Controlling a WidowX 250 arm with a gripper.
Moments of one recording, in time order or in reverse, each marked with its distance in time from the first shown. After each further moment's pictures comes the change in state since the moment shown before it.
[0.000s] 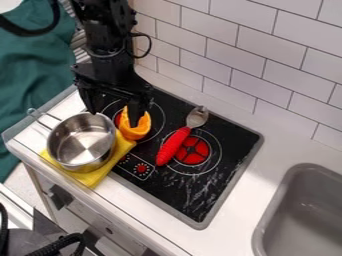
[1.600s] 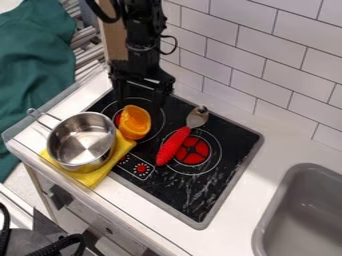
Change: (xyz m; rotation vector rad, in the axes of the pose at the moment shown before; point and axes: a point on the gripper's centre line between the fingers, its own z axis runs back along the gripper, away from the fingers) arm 0.068 0.009 -0.062 0.013 0.111 0.020
